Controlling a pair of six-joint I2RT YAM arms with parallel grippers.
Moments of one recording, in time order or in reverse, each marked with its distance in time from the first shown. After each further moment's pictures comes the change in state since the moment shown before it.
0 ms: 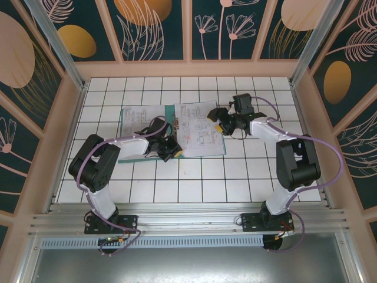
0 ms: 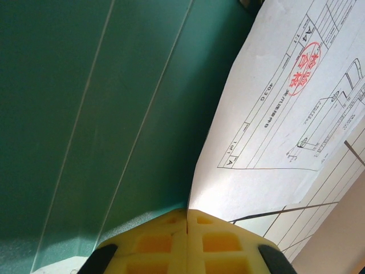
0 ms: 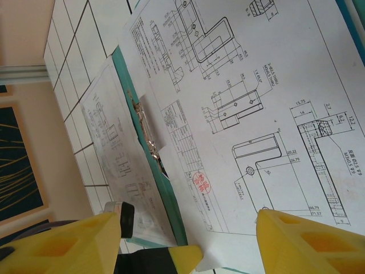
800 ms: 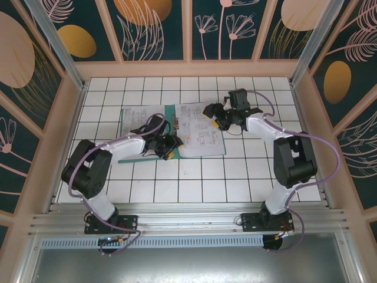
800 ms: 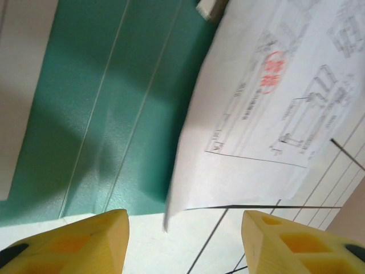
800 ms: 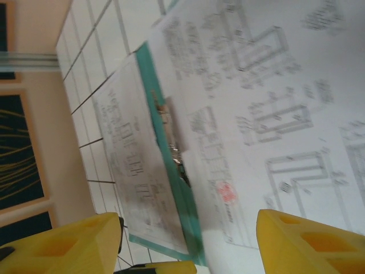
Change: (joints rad) left arm 0.005 -0.106 0.025 -0.121 -0.076 0.027; right arm 0.045 0.058 0.120 -0.017 0.006 -0.045
